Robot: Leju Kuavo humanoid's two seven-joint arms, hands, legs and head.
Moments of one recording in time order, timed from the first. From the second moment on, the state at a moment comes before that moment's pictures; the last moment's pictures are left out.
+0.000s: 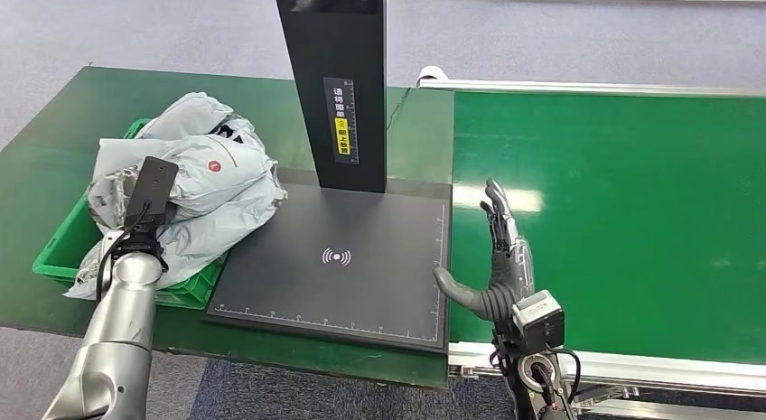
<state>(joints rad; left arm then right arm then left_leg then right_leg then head) -0.58 0.02 0.22 -0.90 -0.70 0.20 -0.17 -0.17 0.09 0.20 -1.28 0.21 0.07 -0.66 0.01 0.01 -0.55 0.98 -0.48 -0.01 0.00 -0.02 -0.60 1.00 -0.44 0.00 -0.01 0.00</state>
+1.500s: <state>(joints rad) -0.32 -0.11 0.07 -1.41 -0.32 0.48 -0.66 -0.19 0.09 0.22 -1.25 0.18 0.04 -0.66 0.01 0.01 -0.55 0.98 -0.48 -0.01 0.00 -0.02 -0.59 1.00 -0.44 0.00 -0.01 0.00</state>
